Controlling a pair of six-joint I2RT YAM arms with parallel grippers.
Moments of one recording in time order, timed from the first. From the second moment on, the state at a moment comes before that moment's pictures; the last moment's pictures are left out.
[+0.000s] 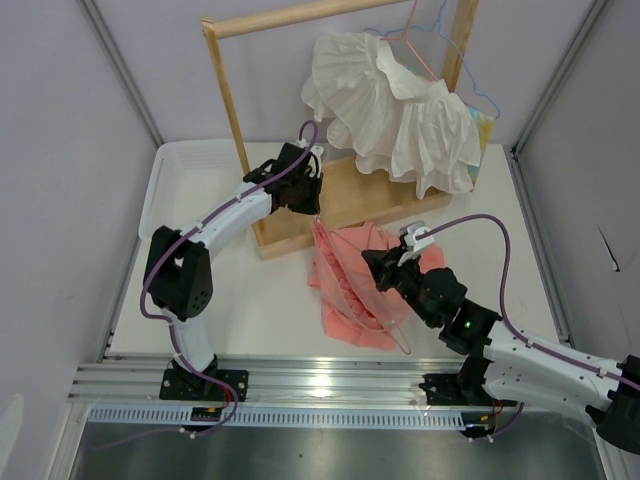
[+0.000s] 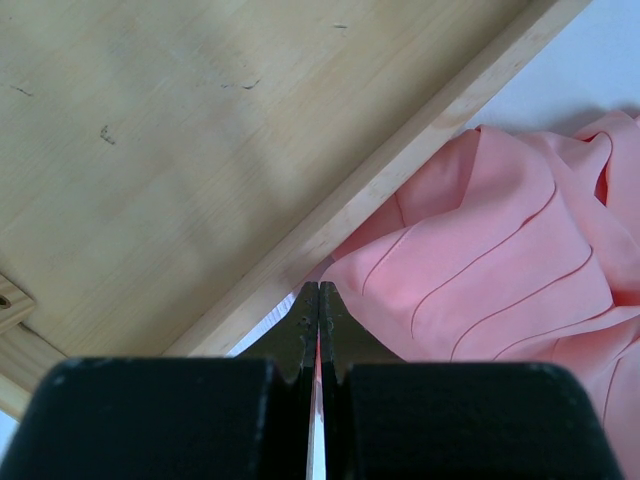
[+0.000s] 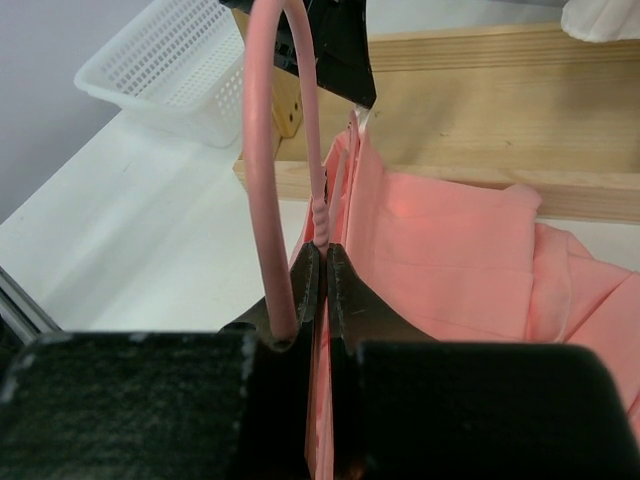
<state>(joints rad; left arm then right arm) -0.51 1.85 1.57 -0.56 0.09 -0.25 1.00 0.82 0.53 0.27 0.38 0.26</state>
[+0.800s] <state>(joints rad) -0.51 1.85 1.57 -0.56 0.09 -0.25 1.00 0.83 0.53 0.28 0.41 0.25</state>
